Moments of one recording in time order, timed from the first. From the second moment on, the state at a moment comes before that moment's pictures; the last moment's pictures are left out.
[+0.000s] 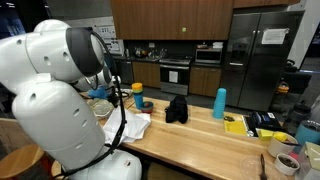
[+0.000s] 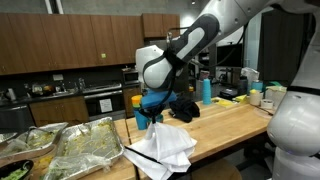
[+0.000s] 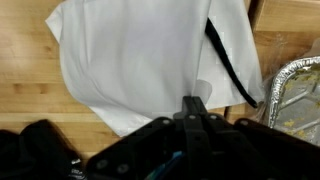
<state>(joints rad) 0.25 -0.21 0.57 -2.37 -0.05 2.34 0.75</state>
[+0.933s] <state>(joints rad) 0.36 -0.09 0.58 -2.28 -0.21 2.30 1.12</state>
